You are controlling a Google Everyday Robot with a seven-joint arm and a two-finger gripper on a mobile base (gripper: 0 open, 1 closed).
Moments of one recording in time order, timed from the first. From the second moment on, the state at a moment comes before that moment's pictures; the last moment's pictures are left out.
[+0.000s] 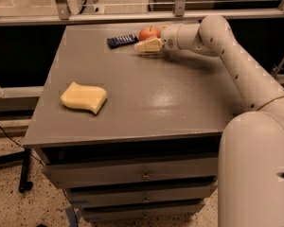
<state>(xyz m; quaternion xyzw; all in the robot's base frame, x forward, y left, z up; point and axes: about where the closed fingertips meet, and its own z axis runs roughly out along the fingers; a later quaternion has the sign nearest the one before) 0.852 -0.049 0.855 -0.40 0.69 0.25 0.55</state>
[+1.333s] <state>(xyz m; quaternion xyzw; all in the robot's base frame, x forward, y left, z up) 0.802 -0.180 0.896 -0.37 0.68 0.22 0.59</state>
